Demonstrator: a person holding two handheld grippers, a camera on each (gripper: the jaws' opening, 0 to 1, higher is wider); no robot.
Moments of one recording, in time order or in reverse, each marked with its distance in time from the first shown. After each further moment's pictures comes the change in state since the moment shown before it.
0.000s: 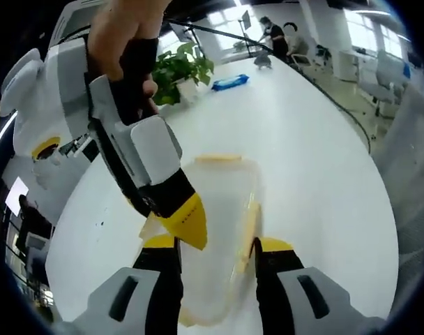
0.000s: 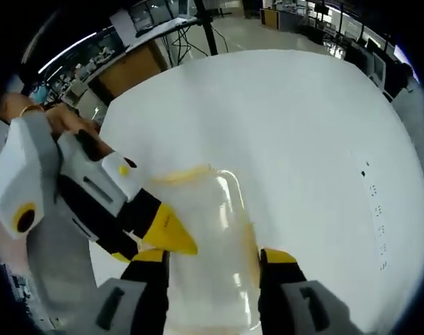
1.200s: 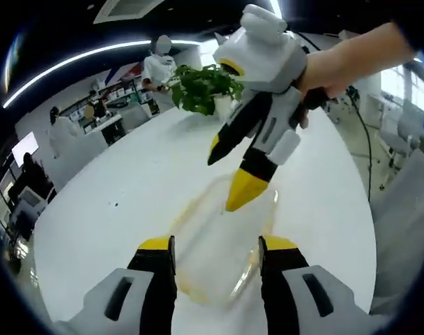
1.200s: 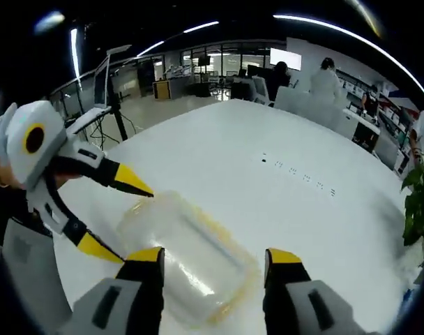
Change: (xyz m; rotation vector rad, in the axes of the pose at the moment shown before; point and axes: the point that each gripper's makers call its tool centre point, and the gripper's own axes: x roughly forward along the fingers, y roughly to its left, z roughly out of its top) left arm -0.041 0.036 -0.003 -0.310 -0.086 0.080; right arm -0.053 -0.007 -0.043 0.443 -0.453 -0.435
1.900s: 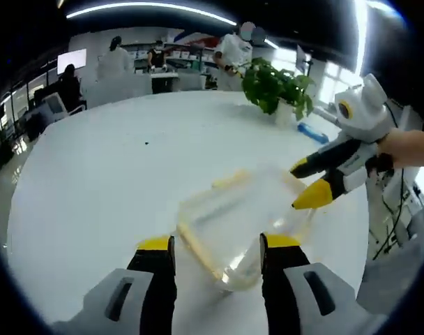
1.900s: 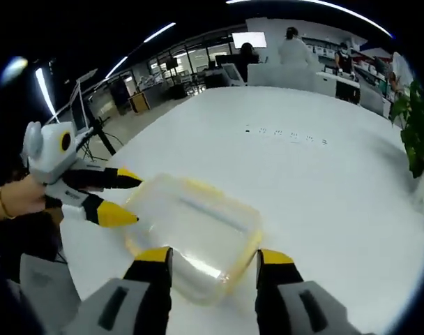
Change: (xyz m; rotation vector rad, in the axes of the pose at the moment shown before) left arm 0.005 0.030 -0.040 -0.544 0.017 0.110; right arm 0.004 0.009 -0.034 0.309 0.016 0.041
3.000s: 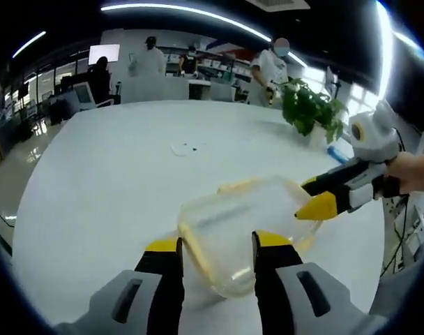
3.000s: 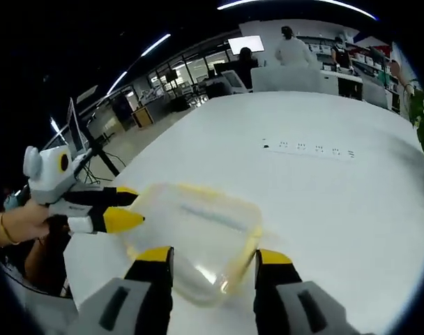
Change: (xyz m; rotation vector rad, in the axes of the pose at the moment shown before) left arm -0.007 0.084 0.023 -0.035 -0.078 0.119; right arm 0.065 0.022 0.057 -0.009 -0.065 0.034
